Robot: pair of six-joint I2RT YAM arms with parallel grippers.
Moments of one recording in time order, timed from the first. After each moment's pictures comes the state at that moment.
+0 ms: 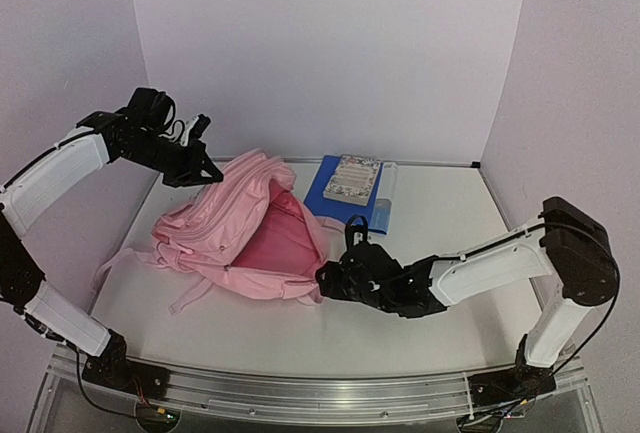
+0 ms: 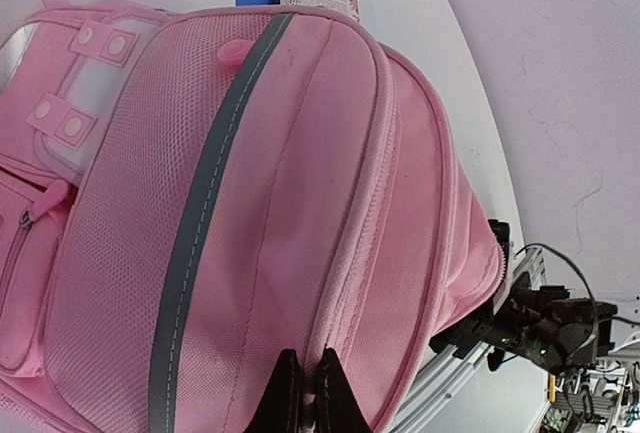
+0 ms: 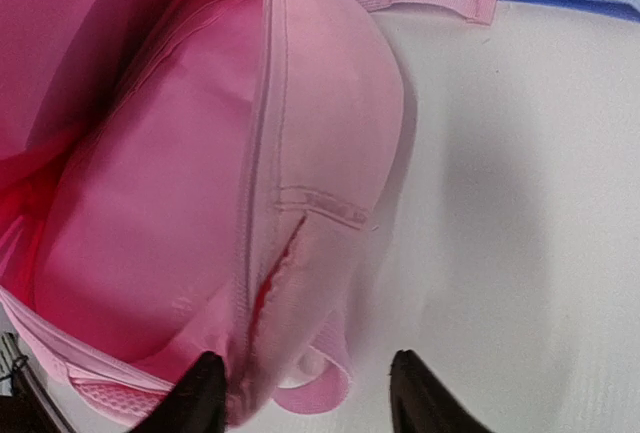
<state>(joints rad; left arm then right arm) -0.36 1.43 1.44 -0.83 0.50 -0.33 1.13 1.75 0.89 0.18 0.40 0.94</state>
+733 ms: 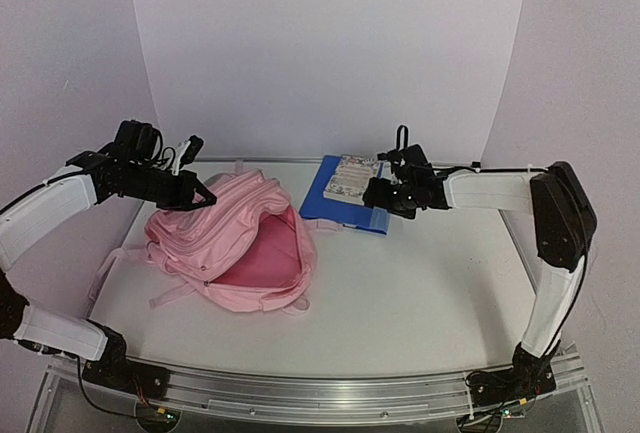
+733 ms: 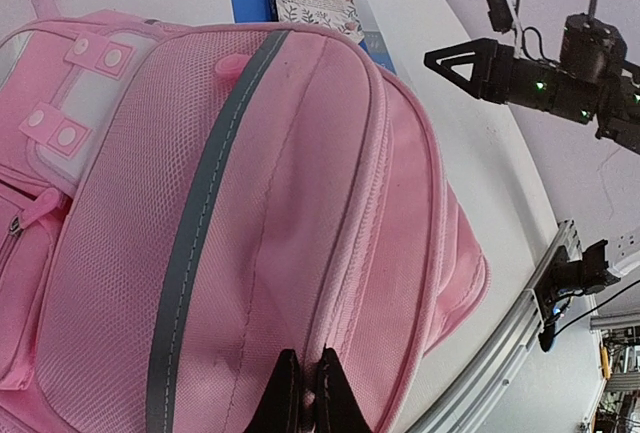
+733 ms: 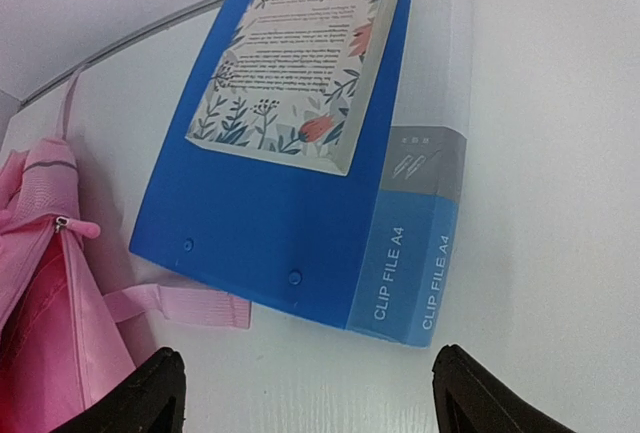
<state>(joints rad) -0.34 1.24 1.10 -0.61 0.50 -0.21 0.57 1.90 1.33 -0.18 0.13 0.62</state>
